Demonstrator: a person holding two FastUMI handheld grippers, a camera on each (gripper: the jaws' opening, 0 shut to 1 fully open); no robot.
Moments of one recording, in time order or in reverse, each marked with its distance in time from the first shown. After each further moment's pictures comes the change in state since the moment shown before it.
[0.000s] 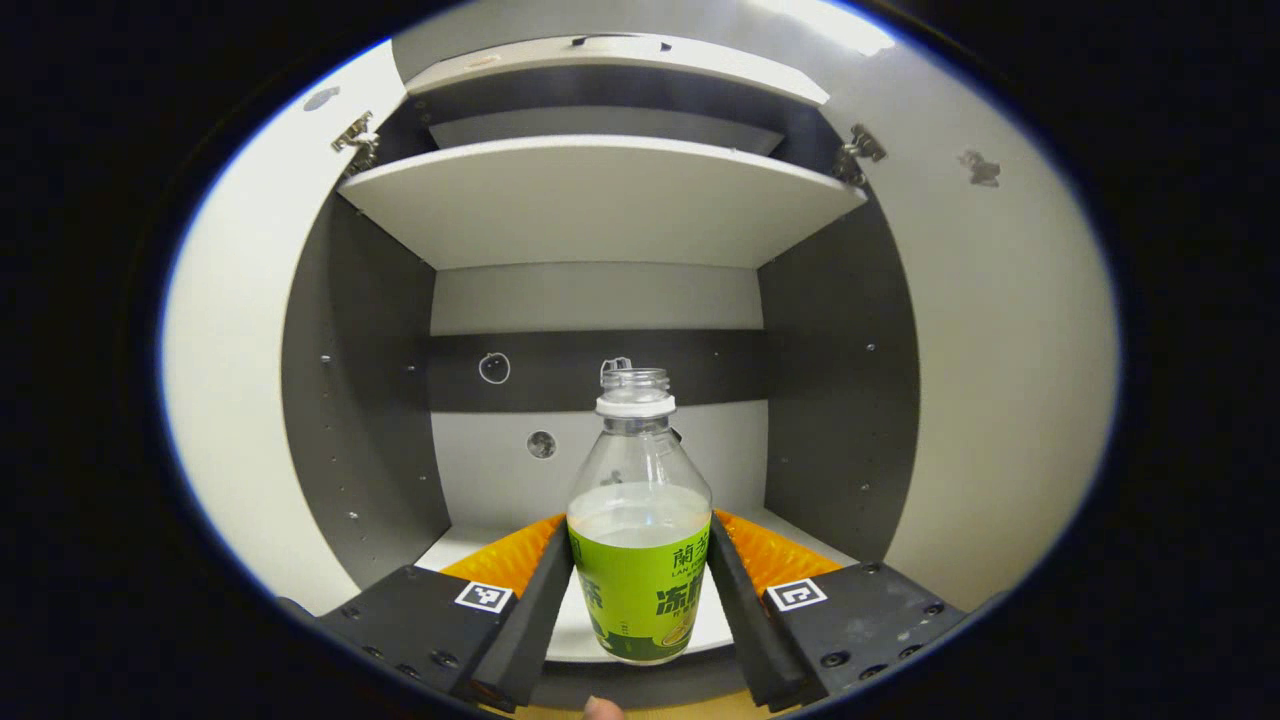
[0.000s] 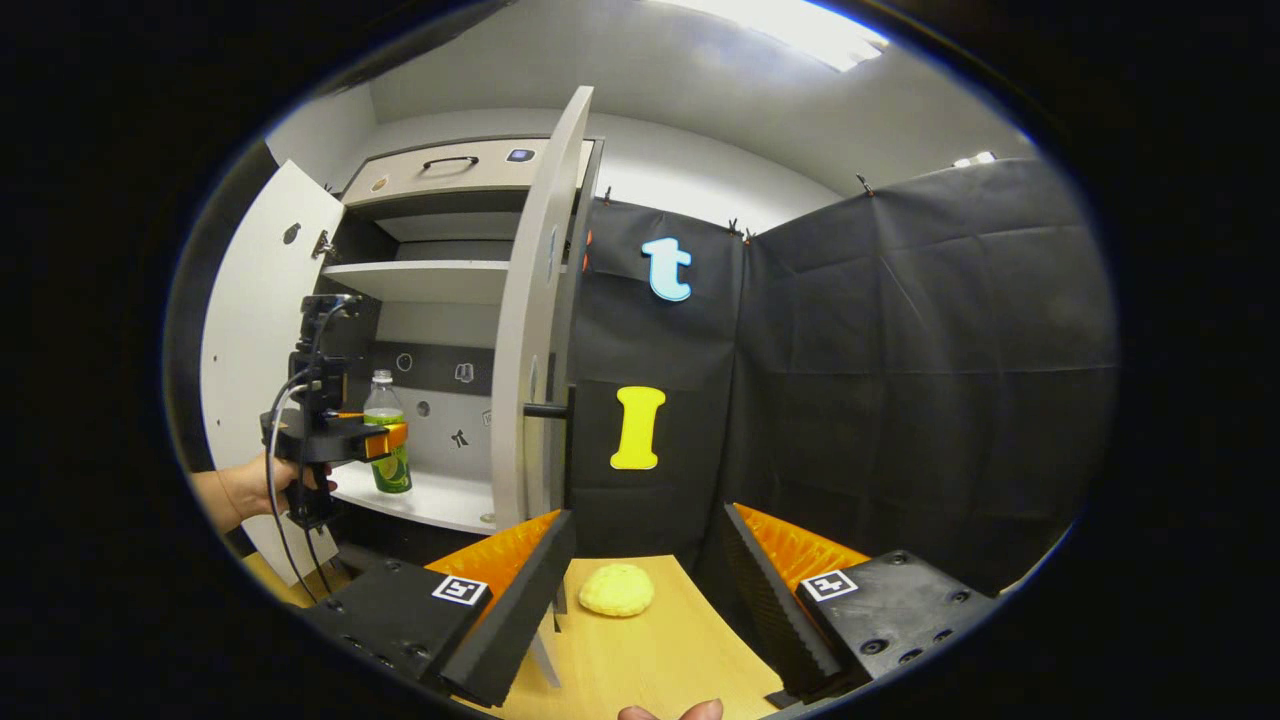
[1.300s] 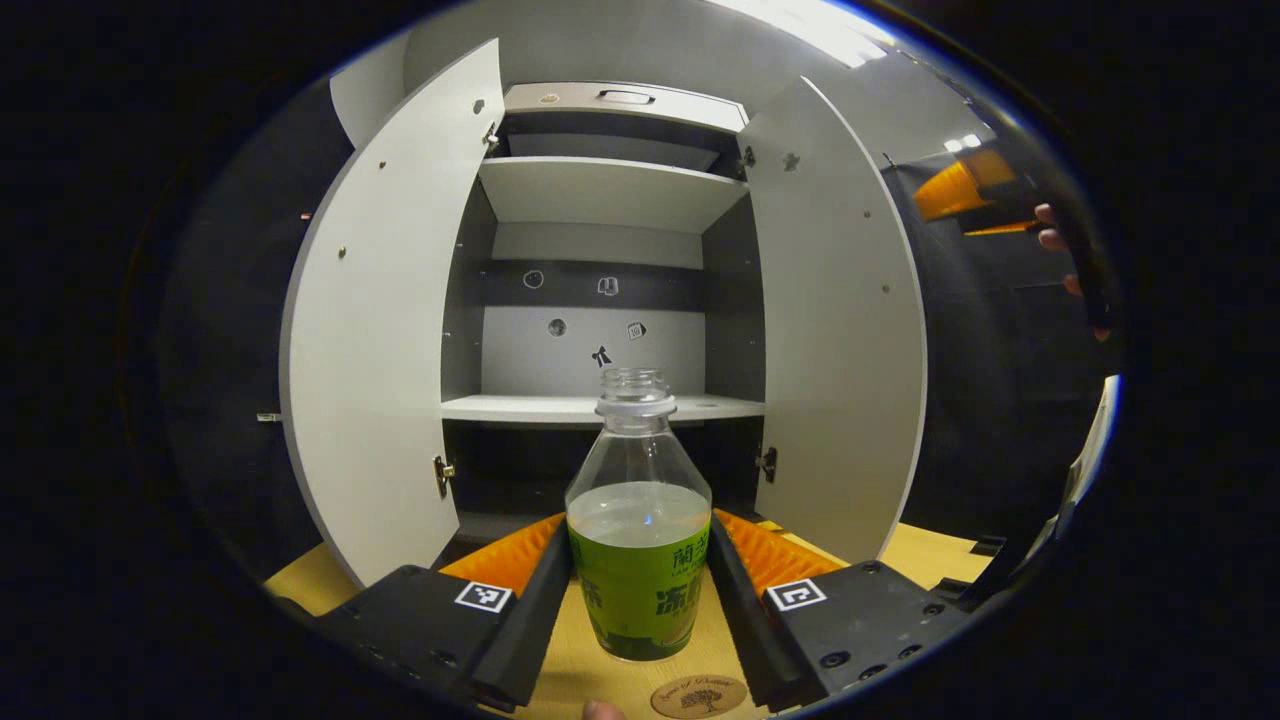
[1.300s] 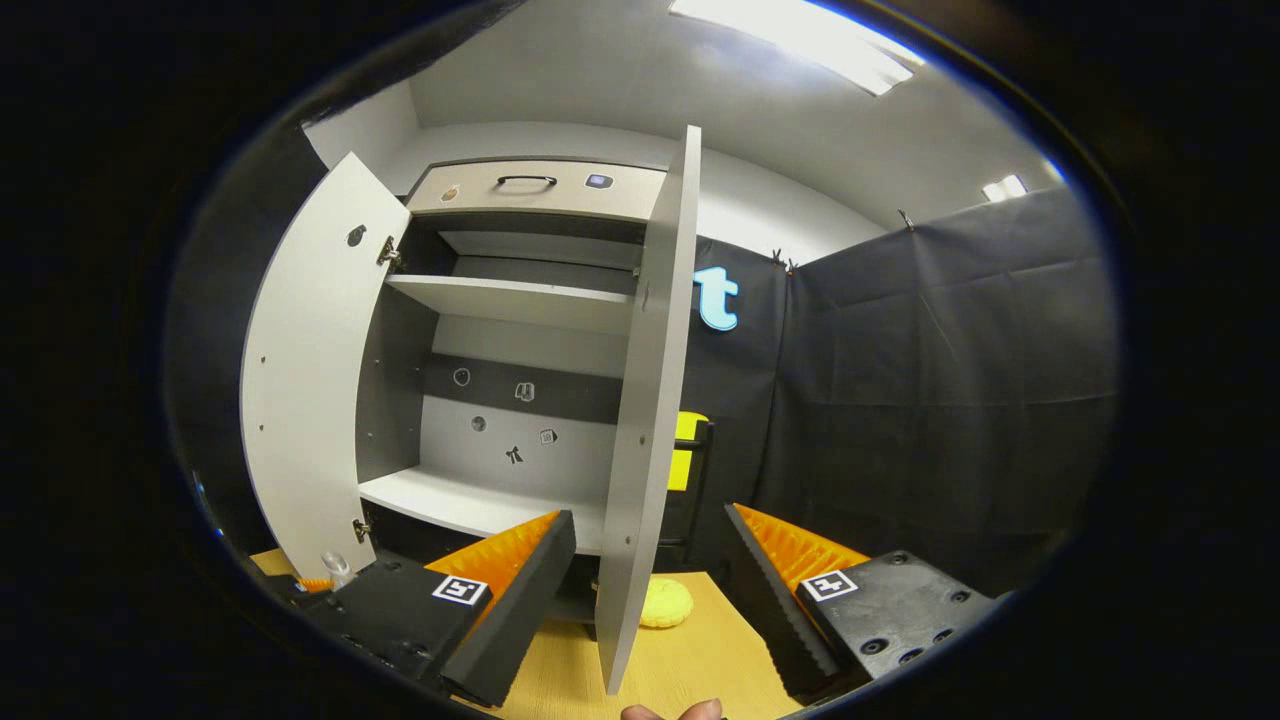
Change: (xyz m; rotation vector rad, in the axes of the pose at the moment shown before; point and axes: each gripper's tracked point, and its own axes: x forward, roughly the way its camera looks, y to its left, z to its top) left arm -0.259 -0.048 -0.203 -0.040 0.060 -0.047; right arm -0.029 0.086 0.022 -0.048 -0.072 0.077
